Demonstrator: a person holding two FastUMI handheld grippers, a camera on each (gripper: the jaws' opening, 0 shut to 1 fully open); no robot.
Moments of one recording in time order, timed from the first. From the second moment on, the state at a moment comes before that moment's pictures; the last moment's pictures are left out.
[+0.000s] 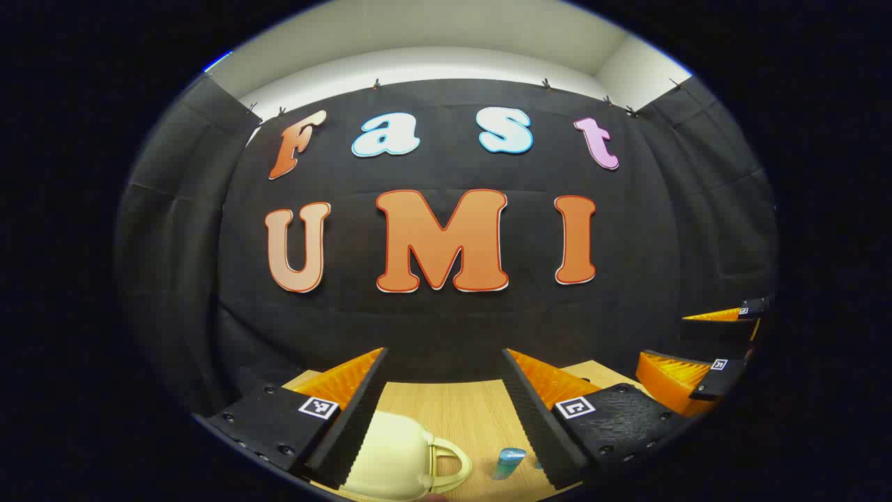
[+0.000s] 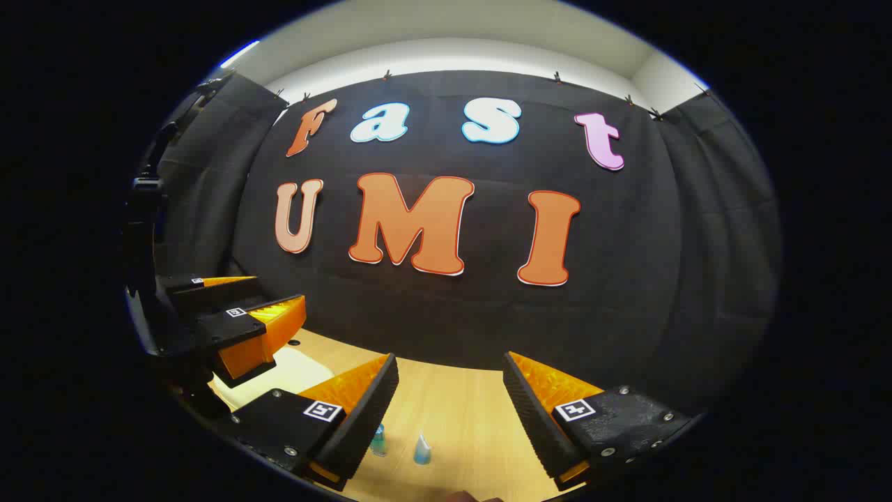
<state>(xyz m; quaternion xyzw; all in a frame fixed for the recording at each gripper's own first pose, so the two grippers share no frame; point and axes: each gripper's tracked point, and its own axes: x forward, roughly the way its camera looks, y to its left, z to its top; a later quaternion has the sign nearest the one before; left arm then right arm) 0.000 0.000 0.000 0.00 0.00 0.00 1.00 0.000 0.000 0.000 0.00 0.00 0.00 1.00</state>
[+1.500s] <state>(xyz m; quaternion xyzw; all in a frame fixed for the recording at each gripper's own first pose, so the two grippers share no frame) 0.017 -0.007 -0.151 0.20 0.15 -0.04 0.97 0.049 -0.056 -0.021 -0.03 -0.01 -0.04 1.00</state>
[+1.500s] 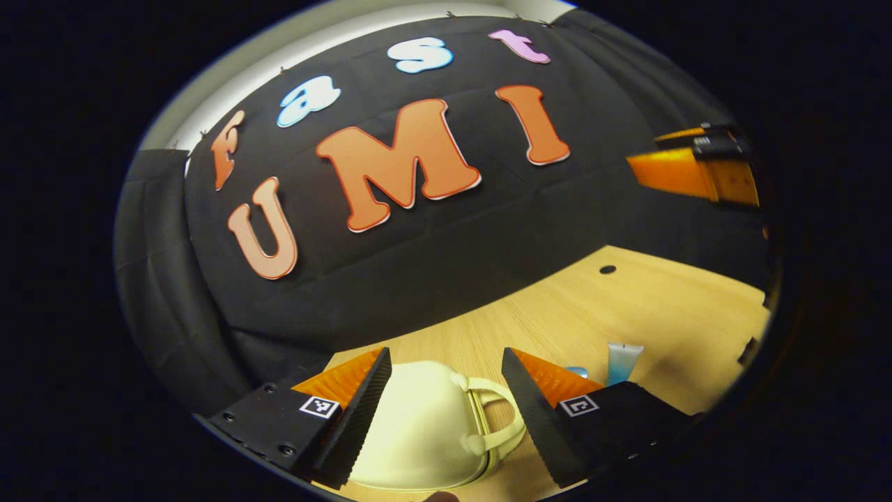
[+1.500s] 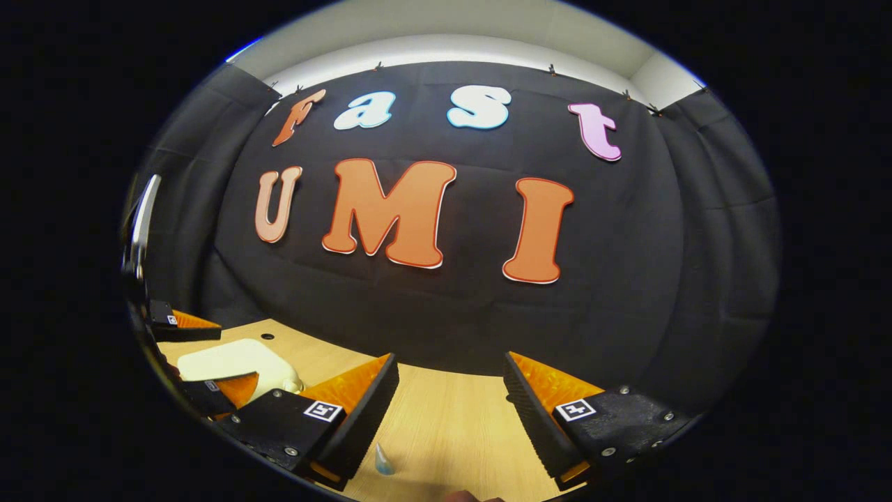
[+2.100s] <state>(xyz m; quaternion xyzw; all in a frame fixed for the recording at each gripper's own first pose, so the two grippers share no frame) 0.003 -0.019 -0.263 0.39 0.20 -0.16 0.88 0.048 -0.082 -0.027 -0.04 0.01 -0.10 0.99</state>
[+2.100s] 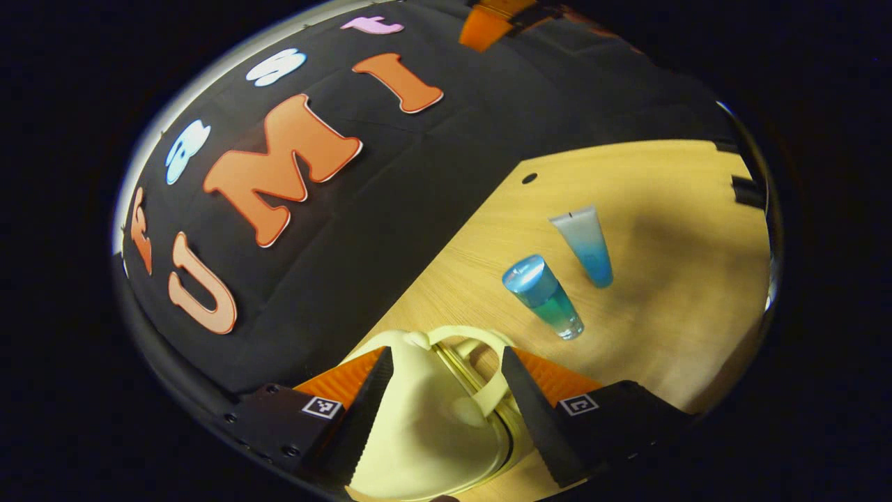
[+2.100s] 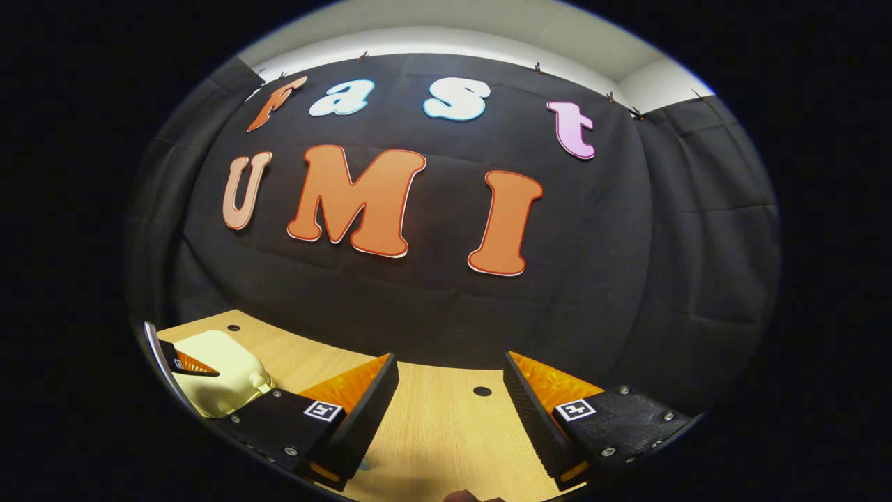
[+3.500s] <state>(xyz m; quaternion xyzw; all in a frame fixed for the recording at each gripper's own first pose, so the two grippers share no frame) 0.027 -0.005 -0.248 0.42 0.22 -0.14 0.87 0.046 -0.090 -0.037 -0.04 0.02 -0.11 0.99</state>
